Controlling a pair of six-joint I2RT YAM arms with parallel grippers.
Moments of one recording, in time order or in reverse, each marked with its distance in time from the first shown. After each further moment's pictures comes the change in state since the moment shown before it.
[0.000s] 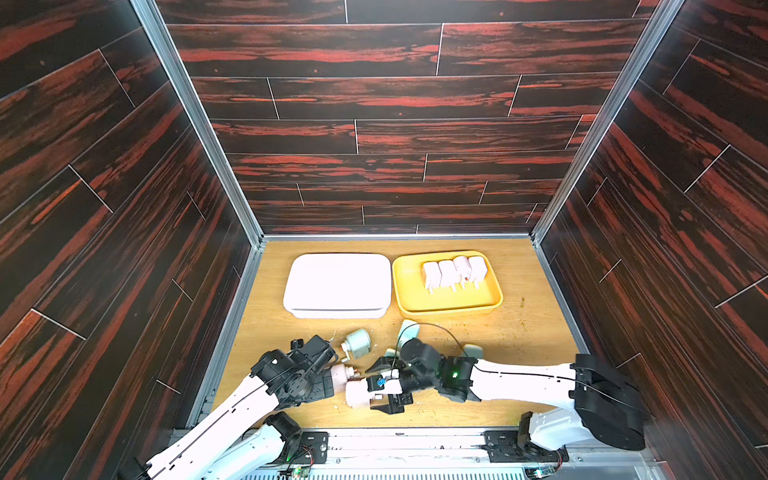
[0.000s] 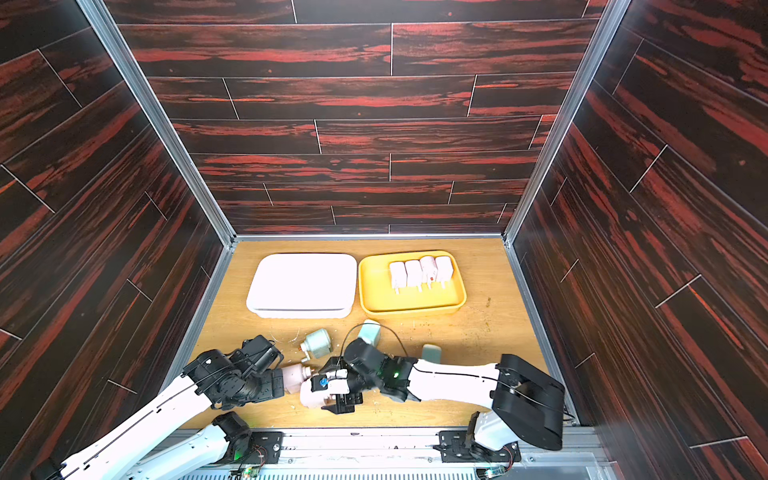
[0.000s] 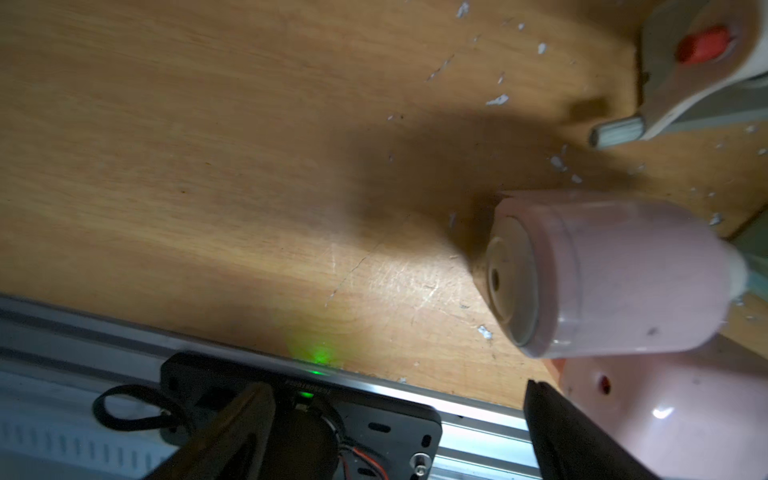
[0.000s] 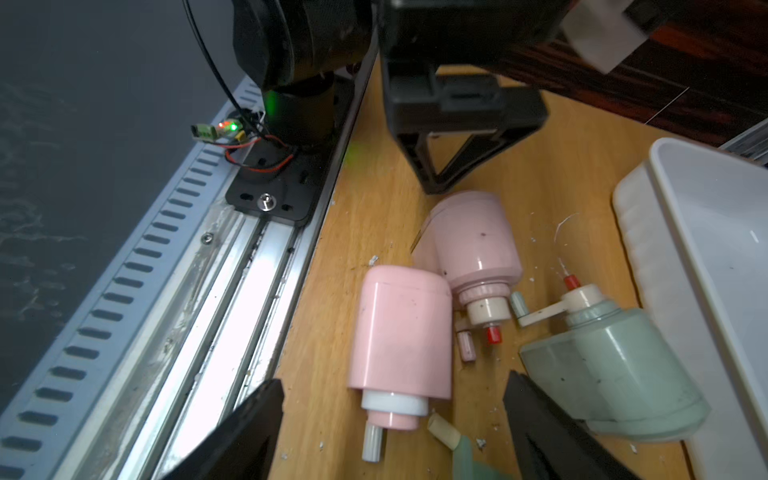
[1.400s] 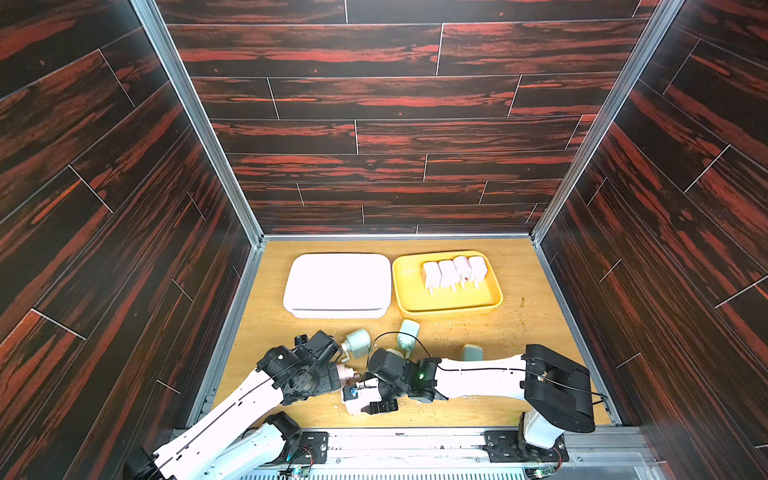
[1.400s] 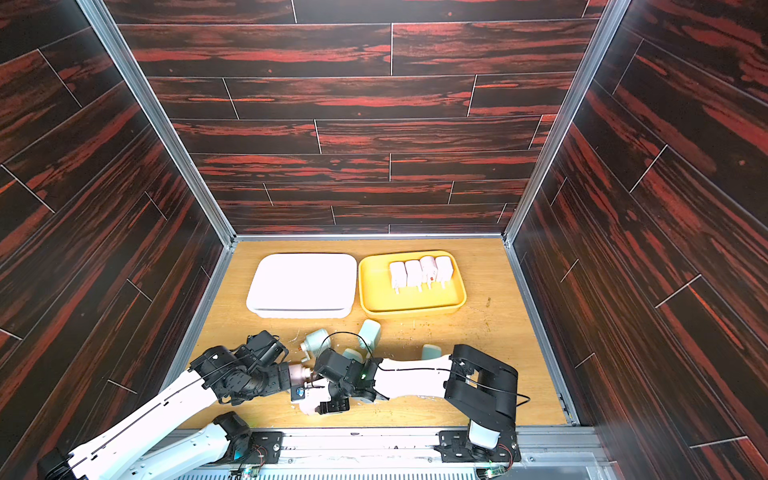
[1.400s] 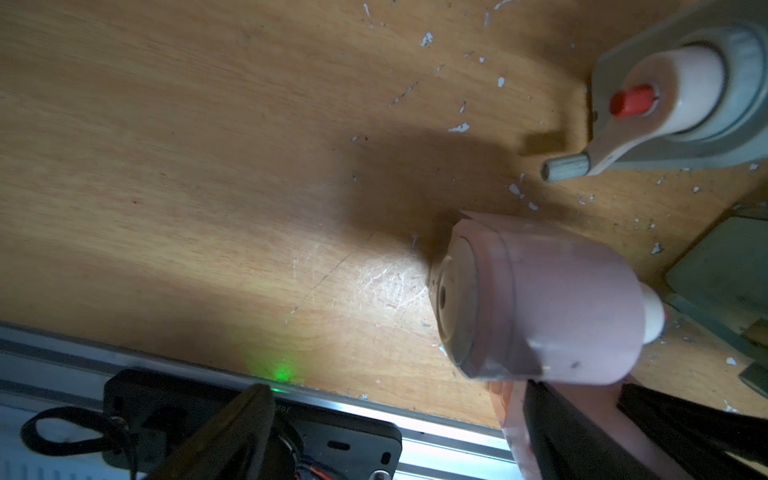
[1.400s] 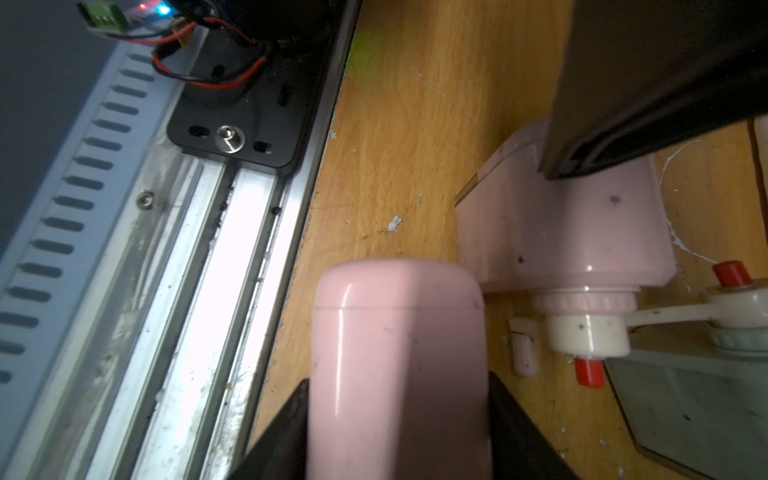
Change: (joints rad) left arm 0.000 0.052 0.021 0.054 0.001 -0.040; right arm 0.065 0.222 0.205 -0.218 0.088 0.010
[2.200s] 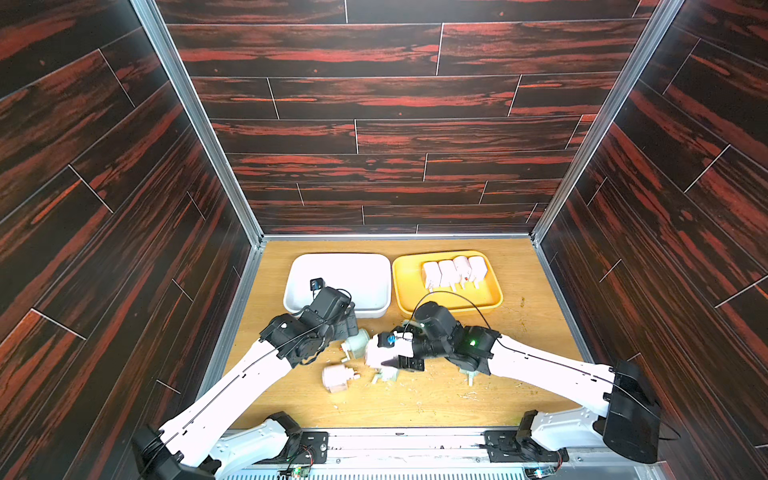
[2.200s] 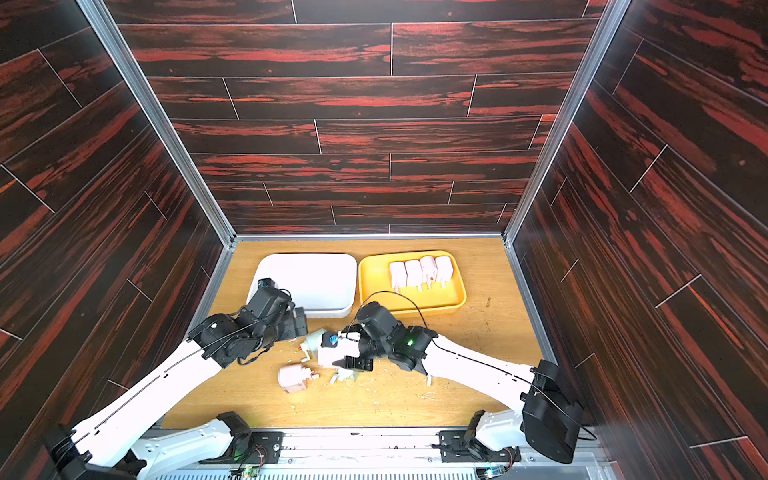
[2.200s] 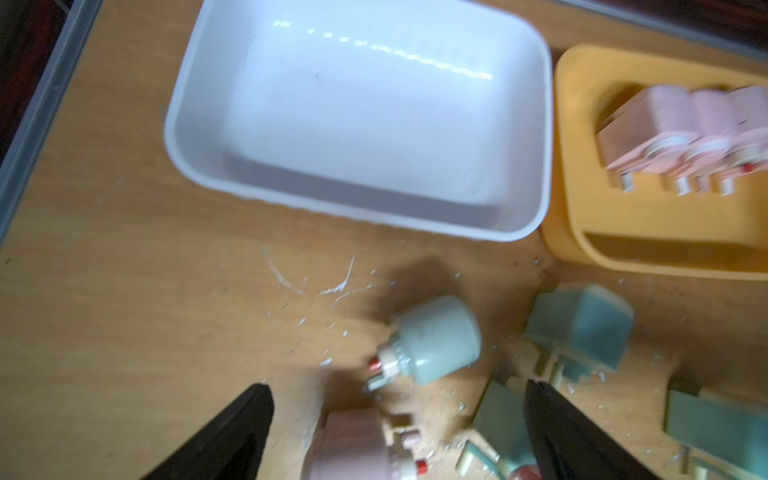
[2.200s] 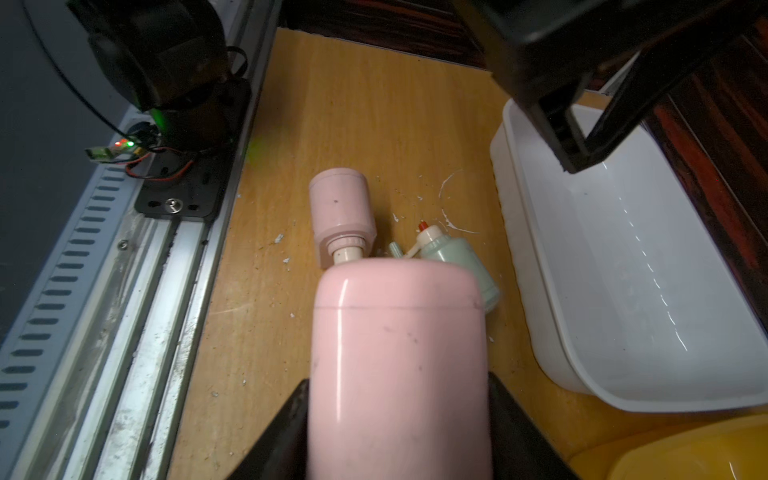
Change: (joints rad) left arm 0.000 0.219 0.341 0.379 -0.195 0.231; right arm -0.314 -0.348 0.000 -0.116 -0.090 -0.008
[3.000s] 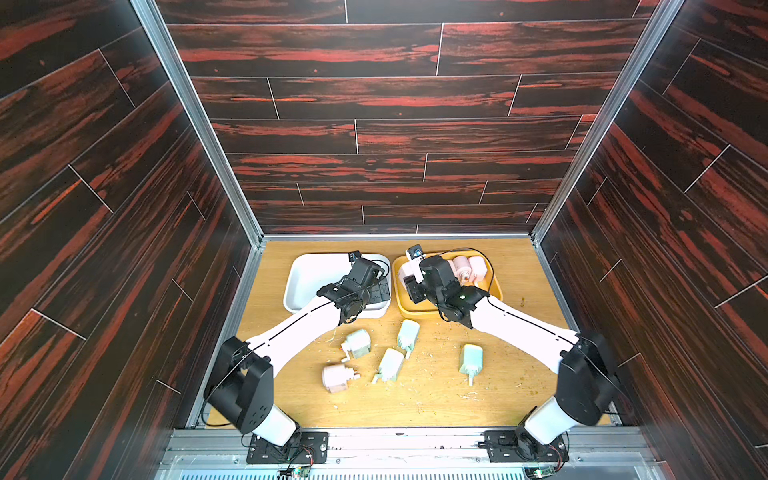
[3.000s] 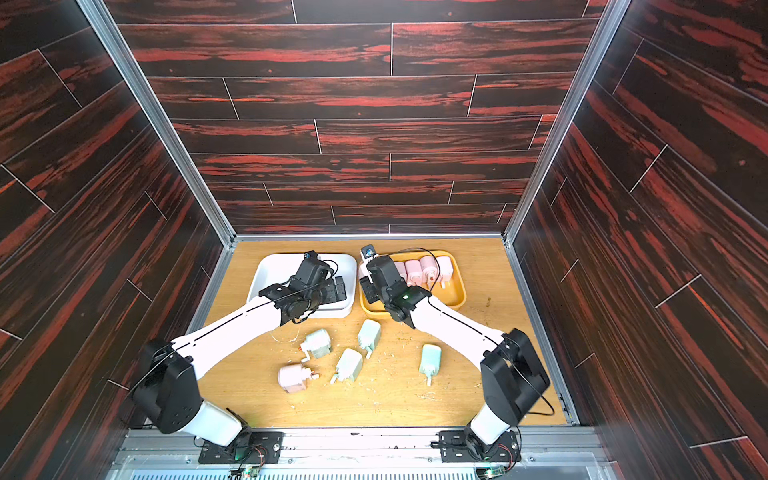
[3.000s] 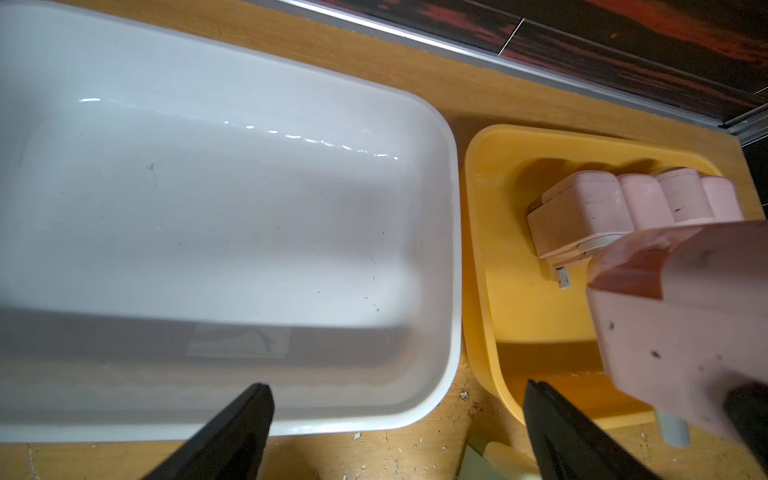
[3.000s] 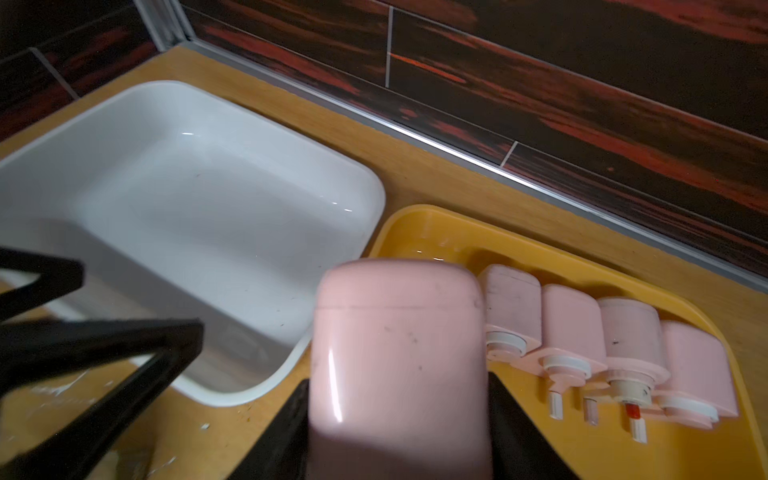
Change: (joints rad) left arm 0.060 0.486 0.142 0.438 0.093 0.074; right arm -0.236 0.289 0.298 0.060 0.660 0.584
